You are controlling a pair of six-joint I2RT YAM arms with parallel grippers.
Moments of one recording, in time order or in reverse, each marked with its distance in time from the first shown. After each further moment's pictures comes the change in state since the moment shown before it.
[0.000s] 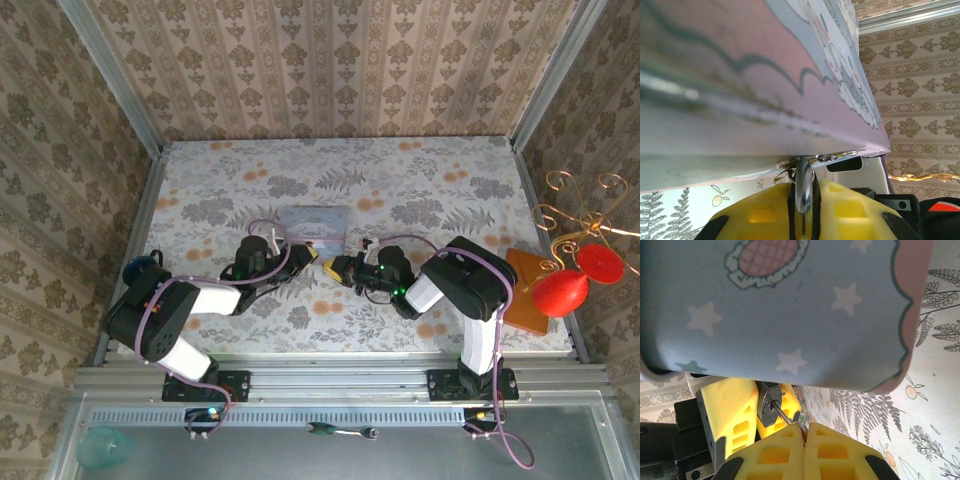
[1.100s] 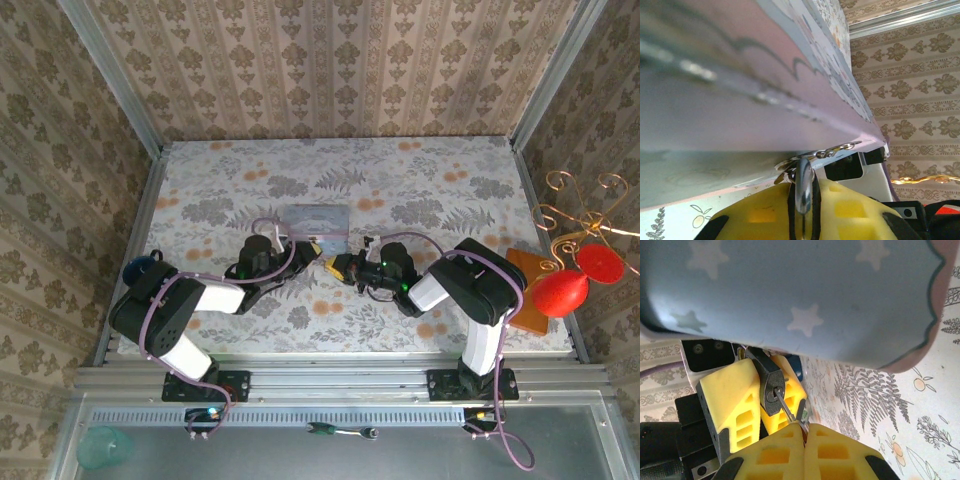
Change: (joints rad) left arm -0.031 0.033 0.021 0.058 -0.035 0.003; right arm -0.018 -0.055 0.002 -0.060 -0.042 0.003
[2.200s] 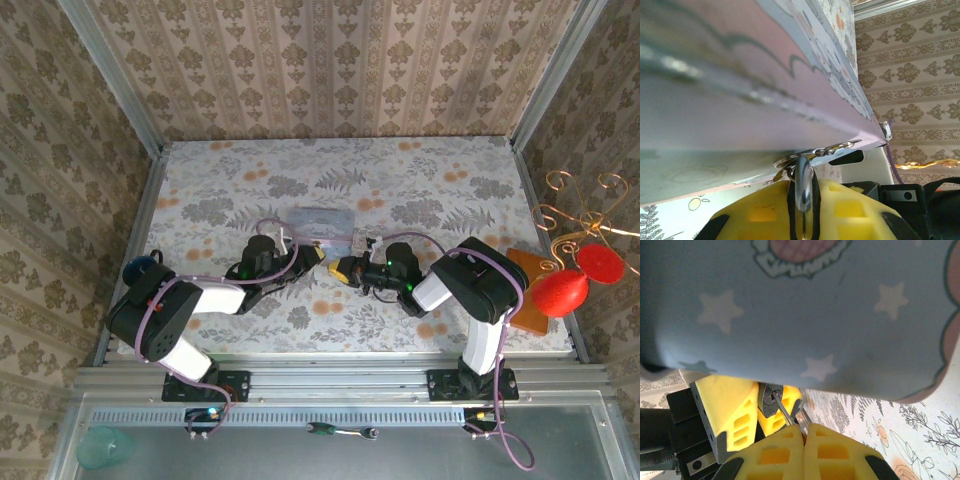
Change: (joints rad) left arm -0.023 -0.029 0.013 -0.085 0.021 0.036; right arm -0.051 0.003 -0.026 0.012 -0.085 -0.039
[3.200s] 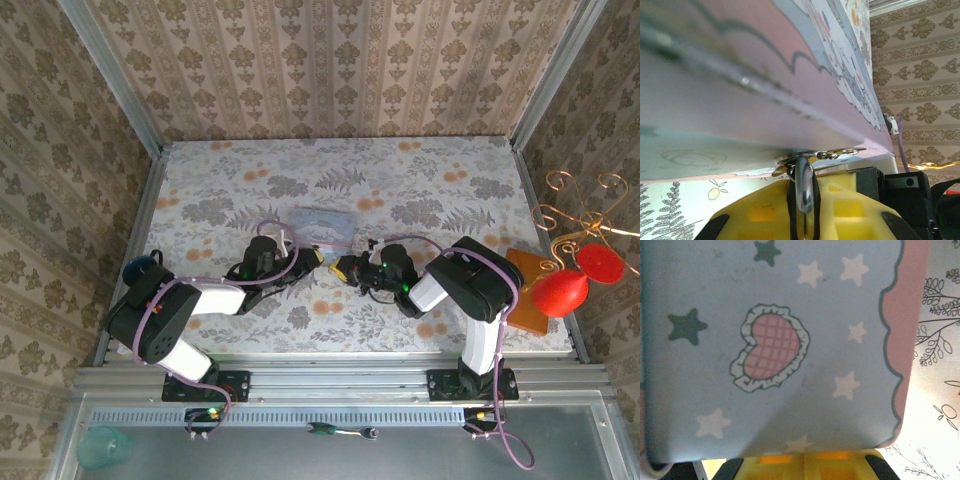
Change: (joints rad) left arm -0.011 -0.011 0.003 -0.067 -0.033 0.026; right arm 0.045 0.026 0.014 -0.032 0.152 0.032
